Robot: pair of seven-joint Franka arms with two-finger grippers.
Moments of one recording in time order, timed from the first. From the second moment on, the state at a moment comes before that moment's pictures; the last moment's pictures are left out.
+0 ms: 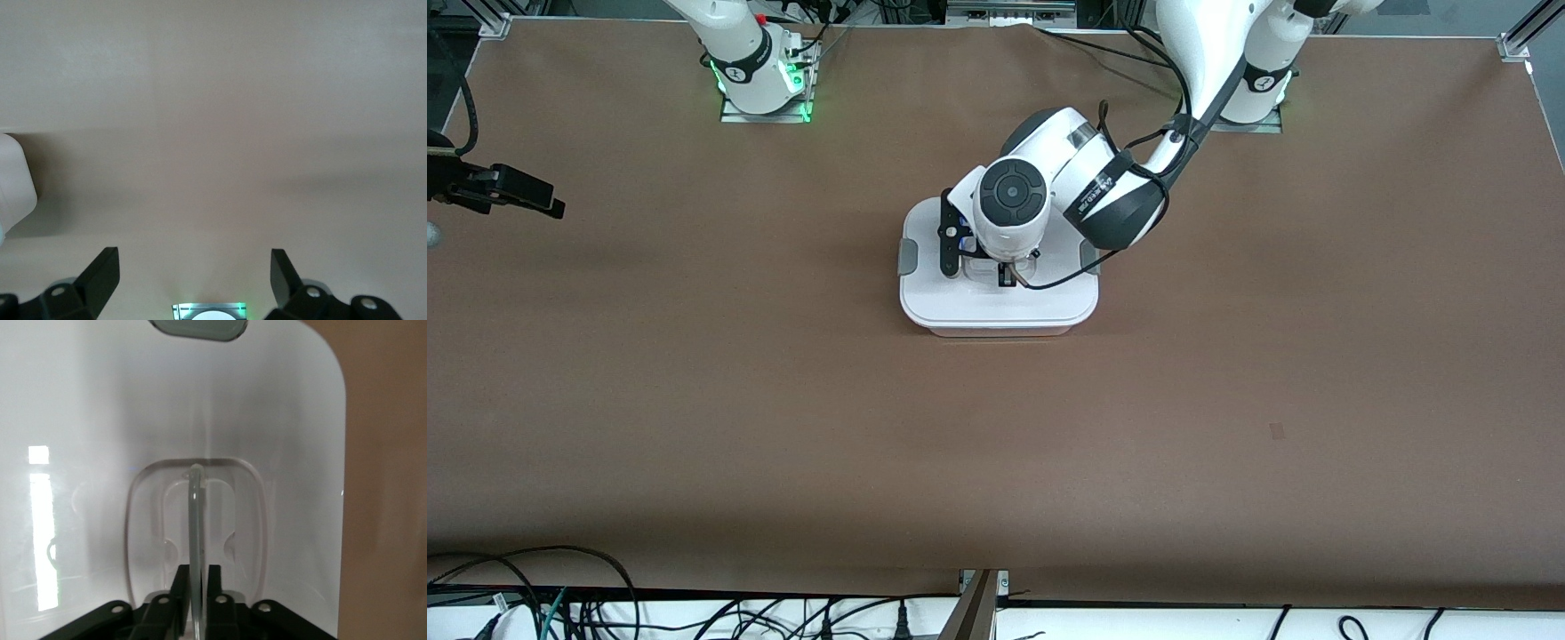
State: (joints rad) left arm -0.62 0.69 -0.17 -1.27 -0.10 1.77 0.81; right arm 0.00 0.06 -0.09 -1.56 0.03 1.48 -0.02
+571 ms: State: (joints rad) left arm -0.59 0.58 -0.15 -1.26 -0.10 1.62 0.74; right arm 0.00 0.09 -0.09 -1.55 0.03 1.49 -0.02
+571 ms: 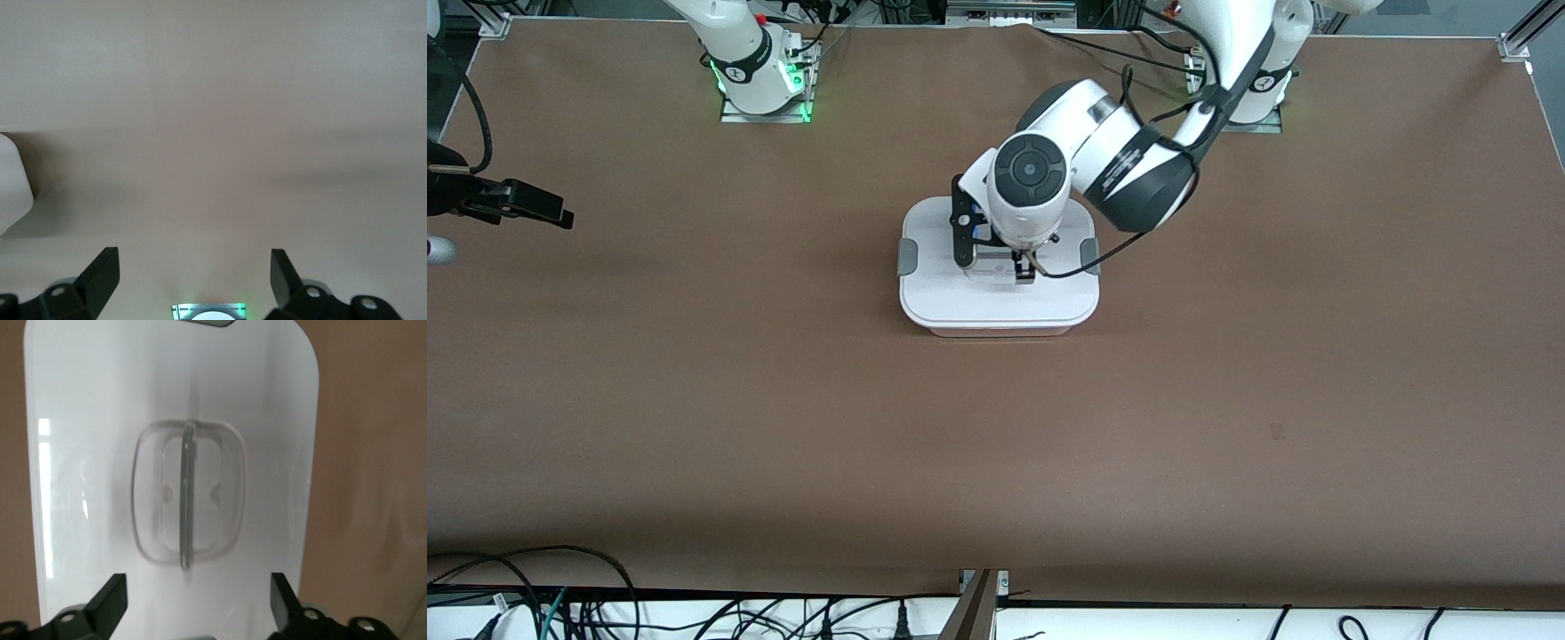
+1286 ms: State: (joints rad) left arm -0.37 0.31 -0.14 -1.25 0.10 1.35 0.16; right arm 0.00 0.09 -0.09 -1.55 0.03 1.49 -0.02
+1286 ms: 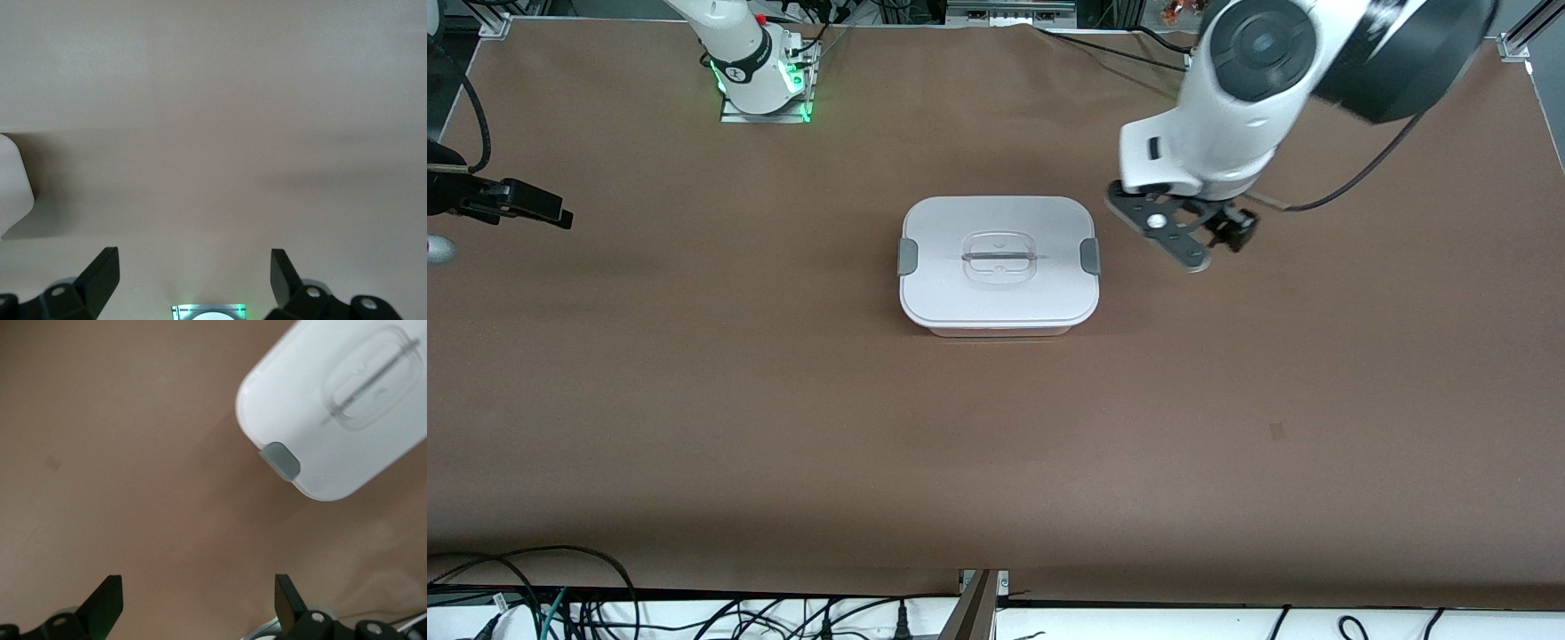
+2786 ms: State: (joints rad) left arm -0.06 -0.04 -0.05 -1.69 0.06 1.64 0.02; right arm 0.00 0.09 -0.09 -1.55 0.03 1.49 -0.02
